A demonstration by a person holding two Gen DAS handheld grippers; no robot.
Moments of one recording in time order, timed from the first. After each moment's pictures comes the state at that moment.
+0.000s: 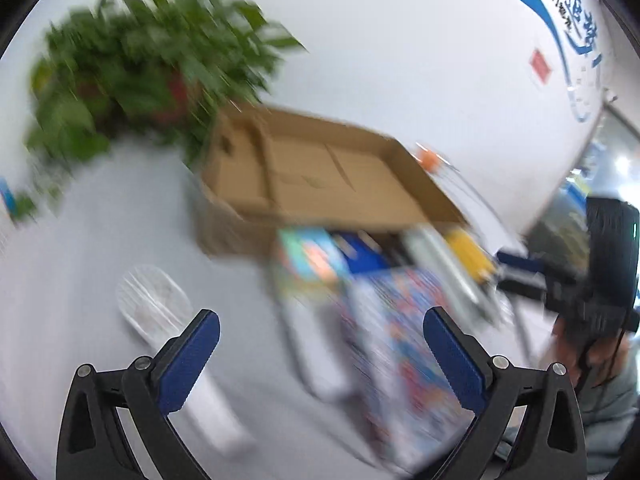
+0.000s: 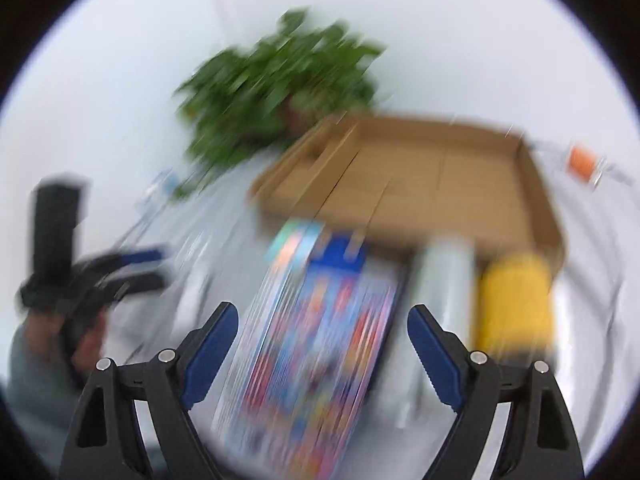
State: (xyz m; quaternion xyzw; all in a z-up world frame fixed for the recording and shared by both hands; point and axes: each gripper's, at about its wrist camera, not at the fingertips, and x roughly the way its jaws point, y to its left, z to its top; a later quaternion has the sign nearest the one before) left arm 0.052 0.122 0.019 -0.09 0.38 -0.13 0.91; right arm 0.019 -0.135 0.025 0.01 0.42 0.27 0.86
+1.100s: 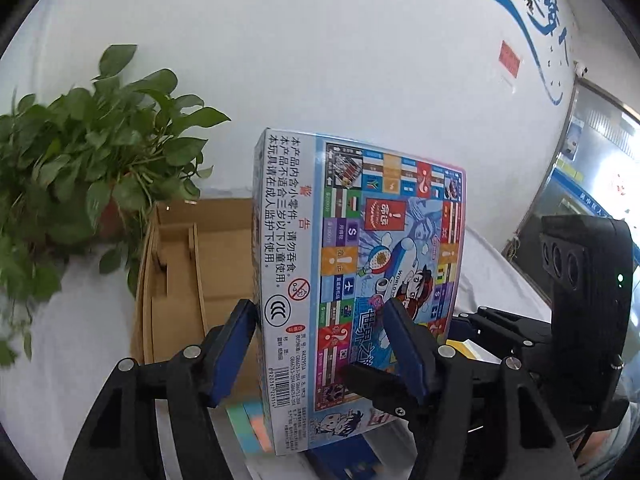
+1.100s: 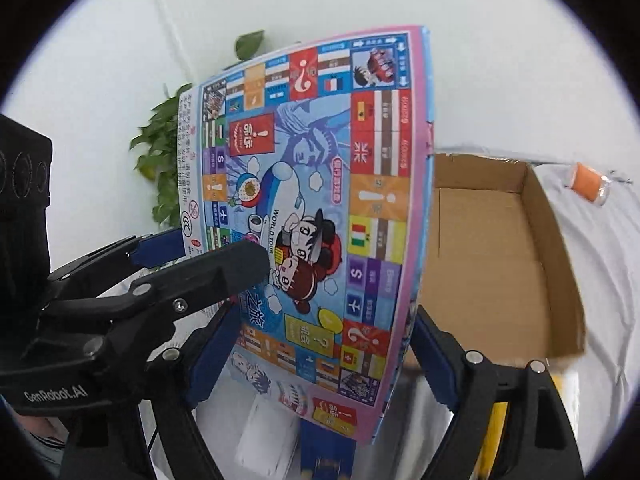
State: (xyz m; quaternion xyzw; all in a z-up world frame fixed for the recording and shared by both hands) left arm 0.146 0.026 0.090 -0.04 0.33 -0.19 0.92; right arm 0.191 -0.108 0.058 0.07 0.41 0.20 0.89
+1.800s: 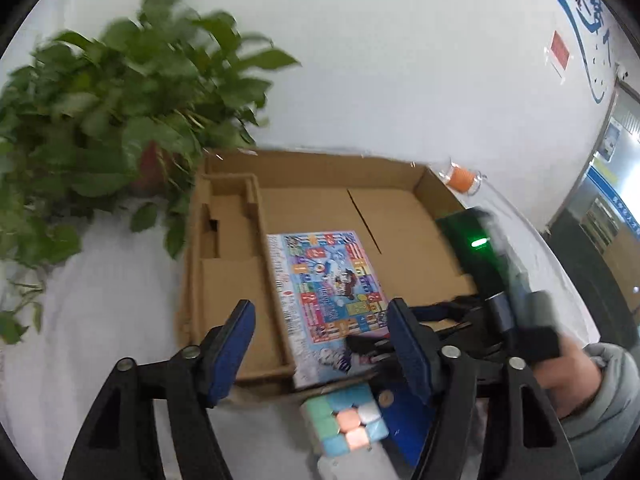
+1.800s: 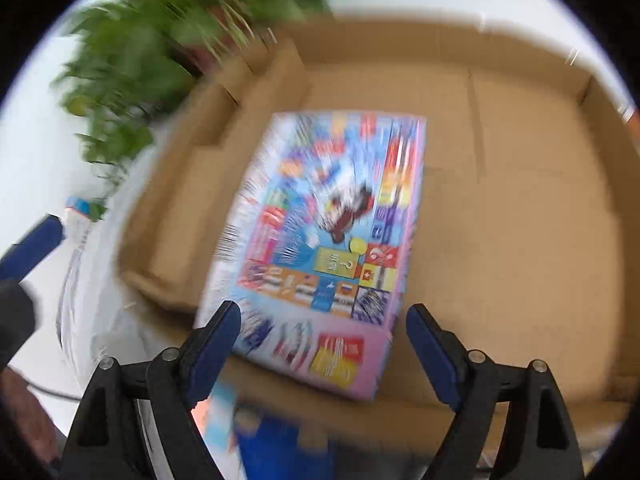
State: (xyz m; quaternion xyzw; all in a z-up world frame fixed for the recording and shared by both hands) left arm 0.224 0.074 0.029 -0.05 0.40 -0.14 0.90; right arm 0.254 -0.083 -0.039 0.03 0.54 0.19 0.82
